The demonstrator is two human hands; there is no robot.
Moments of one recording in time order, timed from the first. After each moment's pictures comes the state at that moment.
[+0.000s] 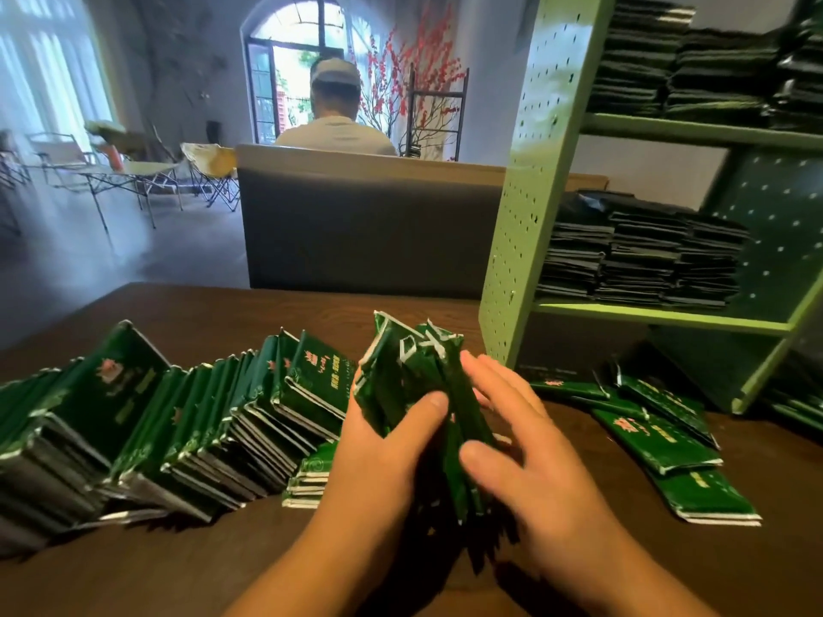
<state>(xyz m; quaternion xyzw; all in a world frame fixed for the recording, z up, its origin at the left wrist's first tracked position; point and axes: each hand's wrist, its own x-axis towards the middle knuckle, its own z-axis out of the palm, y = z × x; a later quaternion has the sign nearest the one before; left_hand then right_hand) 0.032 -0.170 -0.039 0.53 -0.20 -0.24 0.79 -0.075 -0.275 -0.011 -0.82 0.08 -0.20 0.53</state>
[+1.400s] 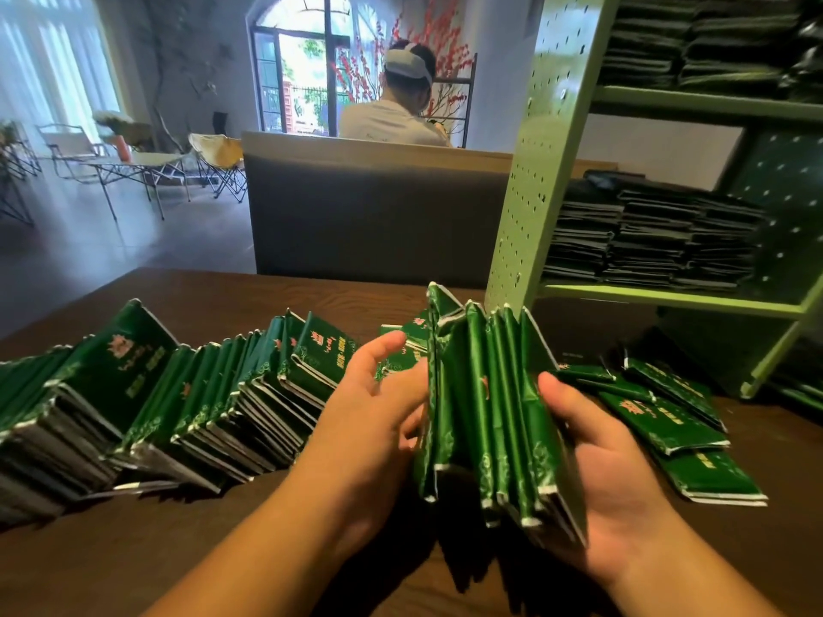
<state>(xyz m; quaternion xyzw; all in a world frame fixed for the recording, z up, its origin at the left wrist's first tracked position) 0.029 -0.152 -0.019 0.48 -0.19 -0.32 0.79 -0.078 -0.282 -0.008 -0.32 0.09 -0.06 0.94</state>
